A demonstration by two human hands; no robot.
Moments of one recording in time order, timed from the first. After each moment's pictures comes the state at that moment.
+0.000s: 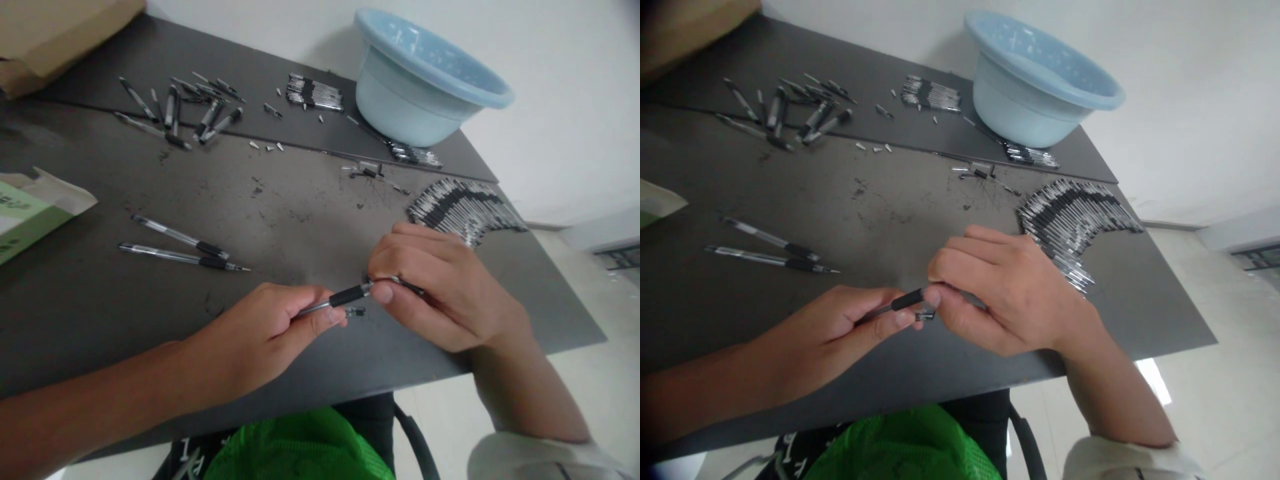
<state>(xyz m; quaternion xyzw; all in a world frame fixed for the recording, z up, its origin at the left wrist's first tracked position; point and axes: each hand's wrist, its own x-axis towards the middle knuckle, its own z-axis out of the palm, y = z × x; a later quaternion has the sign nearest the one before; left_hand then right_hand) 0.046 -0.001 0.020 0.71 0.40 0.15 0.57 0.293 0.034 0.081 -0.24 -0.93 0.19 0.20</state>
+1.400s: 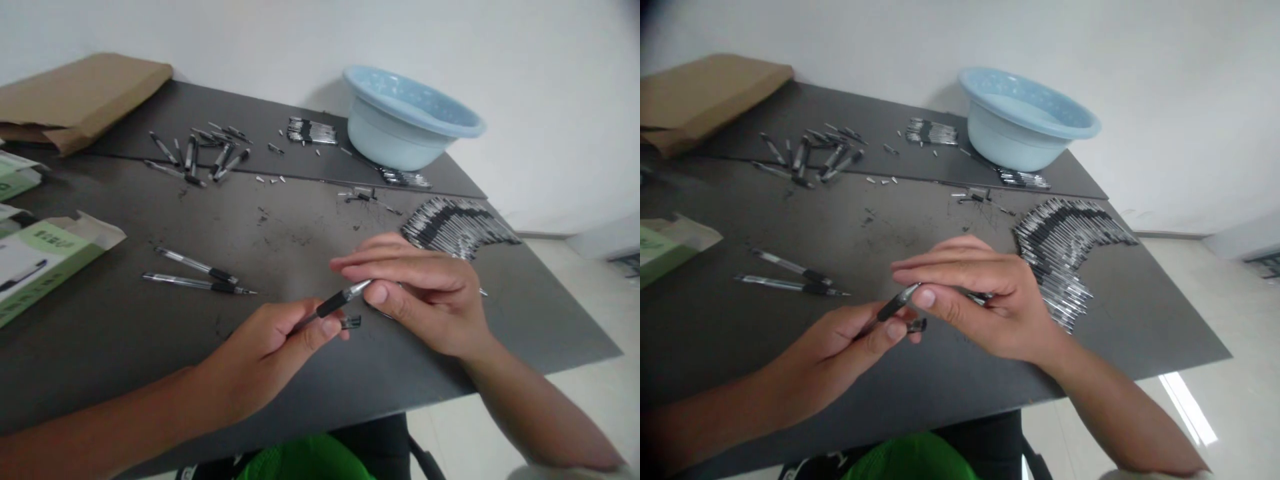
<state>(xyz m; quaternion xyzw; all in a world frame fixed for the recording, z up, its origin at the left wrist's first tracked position) 0.044 -0.004 0.026 0.68 0.40 0.22 0.57 0.273 0.029 0.070 -0.26 -0.80 0.34 0.42</state>
